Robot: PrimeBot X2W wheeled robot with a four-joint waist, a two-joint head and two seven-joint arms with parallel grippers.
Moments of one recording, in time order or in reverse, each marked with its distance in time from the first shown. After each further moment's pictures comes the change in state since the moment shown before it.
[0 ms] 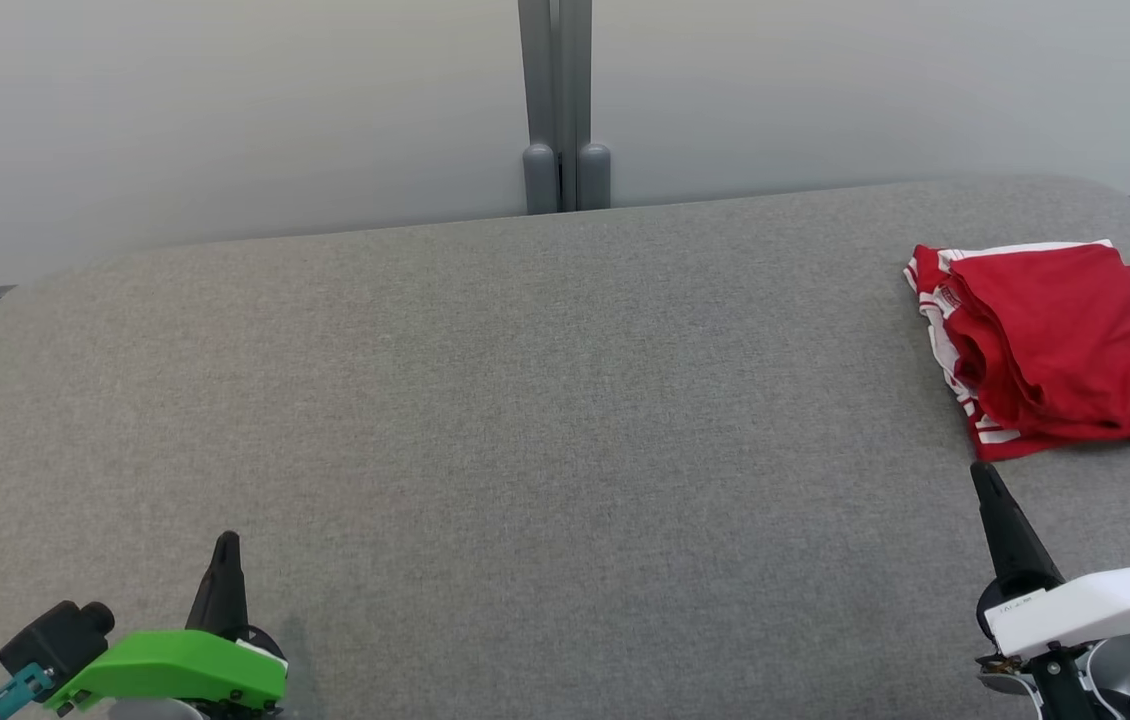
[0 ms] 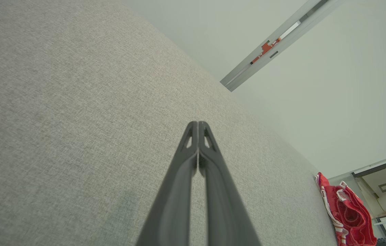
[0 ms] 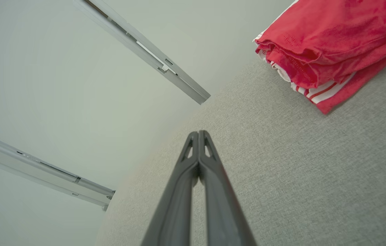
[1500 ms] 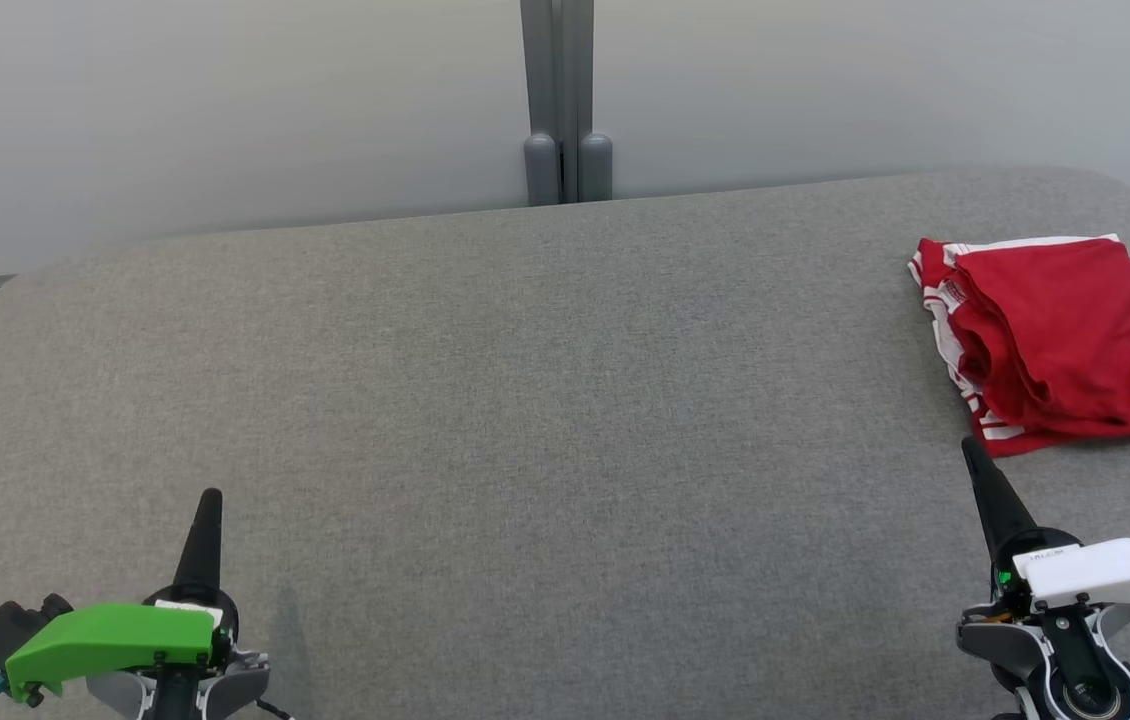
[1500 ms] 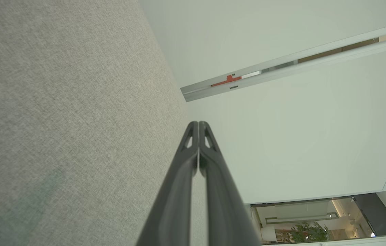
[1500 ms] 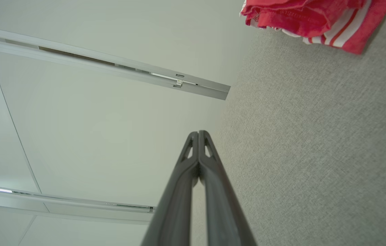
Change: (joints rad) left arm -0.057 -0.055 0.123 0.001 -0.424 -0.085 0.111; right arm -0.097 0.040 -0.034 0.114 0.426 0.000 0.045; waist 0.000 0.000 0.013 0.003
